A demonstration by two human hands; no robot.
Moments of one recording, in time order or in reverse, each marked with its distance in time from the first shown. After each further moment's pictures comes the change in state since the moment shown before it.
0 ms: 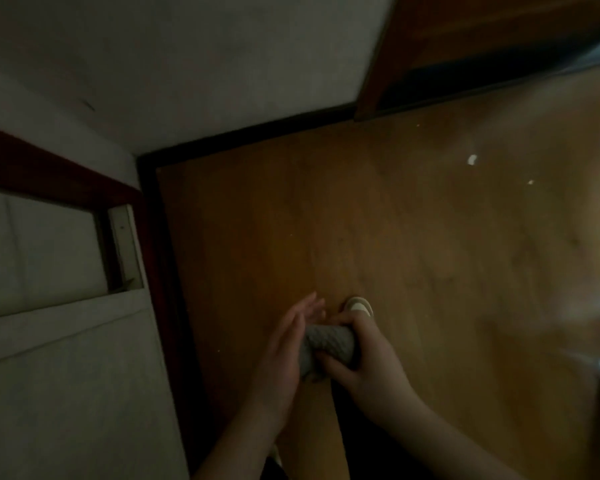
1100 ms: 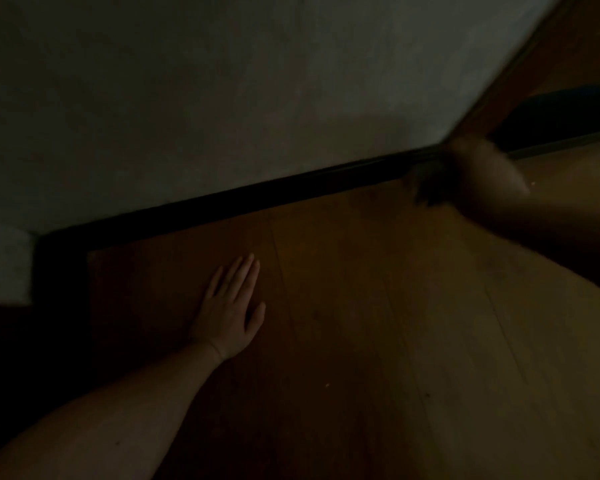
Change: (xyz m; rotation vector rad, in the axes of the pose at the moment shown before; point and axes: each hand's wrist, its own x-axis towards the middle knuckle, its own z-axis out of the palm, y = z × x) left_hand 0.506 -0.073 -0.253 1.692 0.235 0.573; right_hand 0.534 0.116 -0.138 -0.826 0.374 -0.213
